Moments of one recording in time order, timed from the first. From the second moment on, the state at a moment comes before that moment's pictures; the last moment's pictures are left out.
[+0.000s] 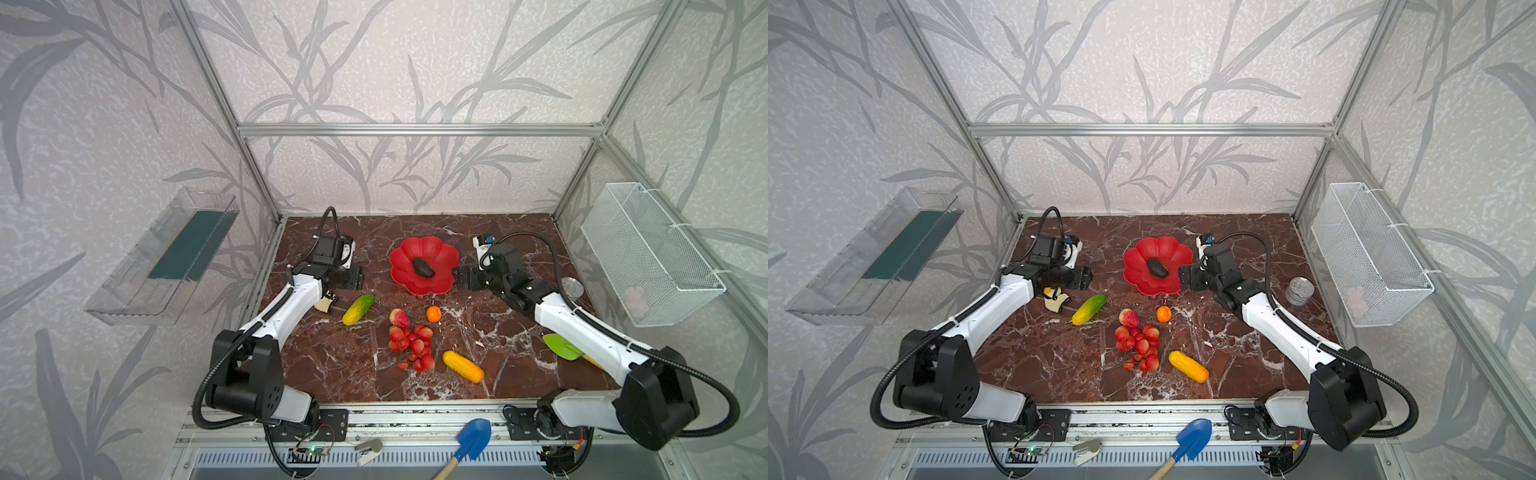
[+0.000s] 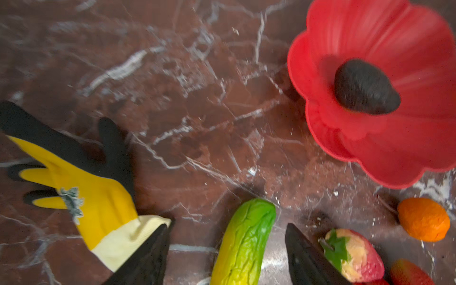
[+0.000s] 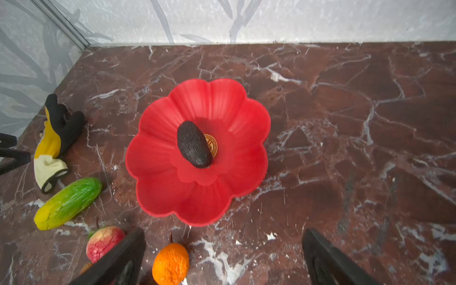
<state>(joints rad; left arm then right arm) -0.21 1.49 1.07 -0.58 0.09 -0.03 0.46 1.30 0.91 -0.26 0.02 0.28</state>
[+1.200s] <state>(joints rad) -0.34 1.70 1.20 -0.78 0.13 -0.11 0.41 1.10 0.80 -0.34 0.04 0.29</state>
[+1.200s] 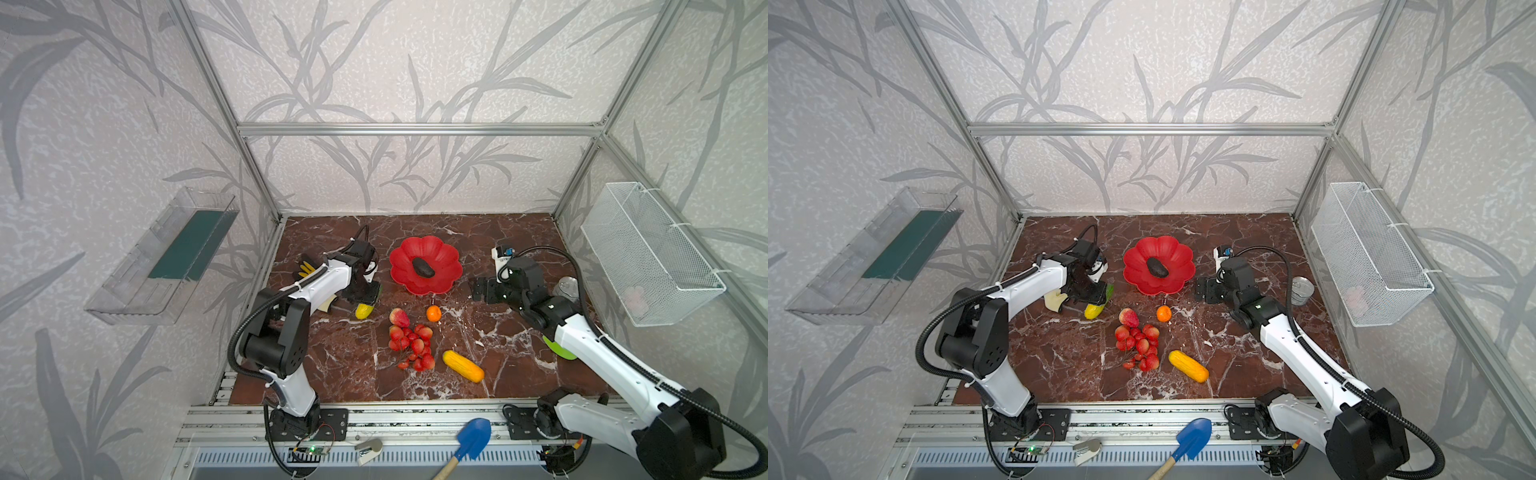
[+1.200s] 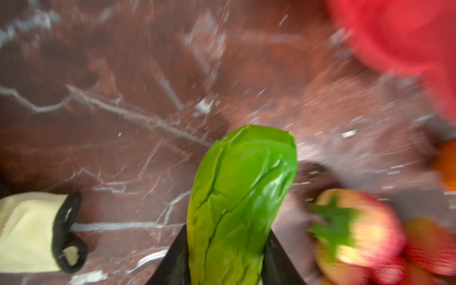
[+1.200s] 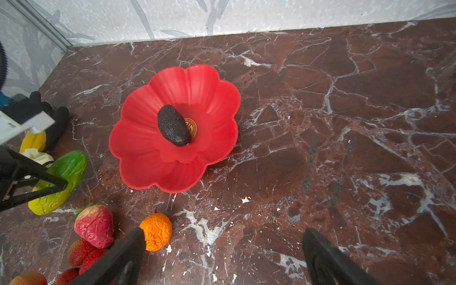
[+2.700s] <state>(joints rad) -0.43 1.98 1.76 -0.58 0.23 -0.36 0.39 0.89 0.70 -0.56 -0.03 0.28</state>
